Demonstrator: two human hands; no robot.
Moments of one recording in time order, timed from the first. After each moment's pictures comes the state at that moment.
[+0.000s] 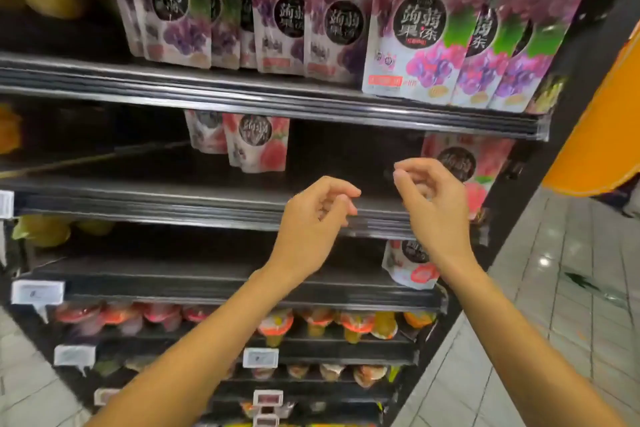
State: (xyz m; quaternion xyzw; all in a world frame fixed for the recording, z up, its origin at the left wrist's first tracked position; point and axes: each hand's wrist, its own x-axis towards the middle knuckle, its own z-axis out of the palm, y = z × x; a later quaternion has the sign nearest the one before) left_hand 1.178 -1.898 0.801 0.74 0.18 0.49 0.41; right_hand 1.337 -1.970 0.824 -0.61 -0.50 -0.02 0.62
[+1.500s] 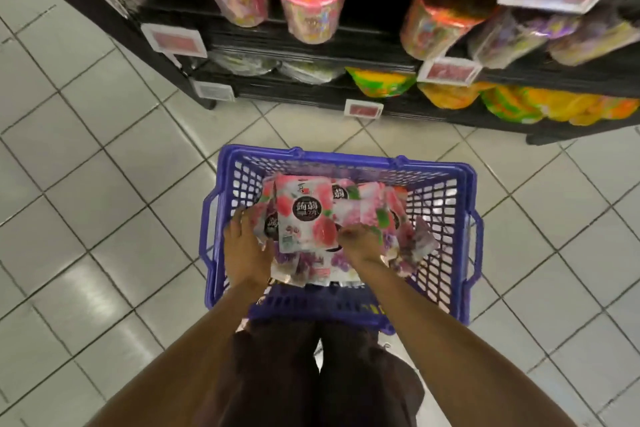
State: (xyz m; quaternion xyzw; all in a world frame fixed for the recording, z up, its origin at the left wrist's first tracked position) left_hand 0.799 -1.936 -0.102 0.62 0.70 -0.04 0.35; right_hand 0.987 -1.981 -0.118 -0.81 -0.17 0.54 0.13
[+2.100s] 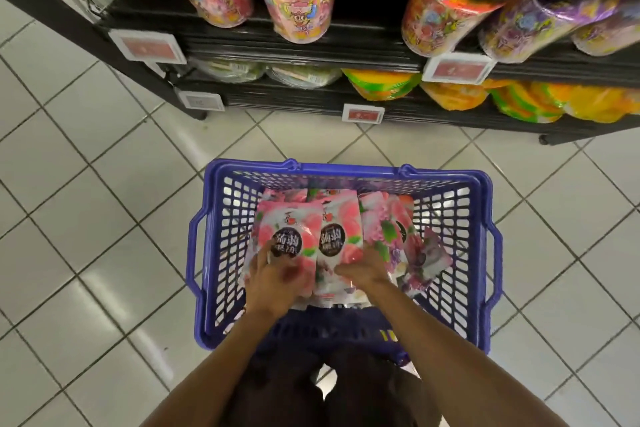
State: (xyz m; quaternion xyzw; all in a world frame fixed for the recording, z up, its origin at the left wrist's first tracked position) left_hand 0.809 -1.958 -0.164 0.62 0.62 -0.18 0.44; right_hand 0.993 -1.999 -0.179 -0.80 -0.13 0.58 0.05
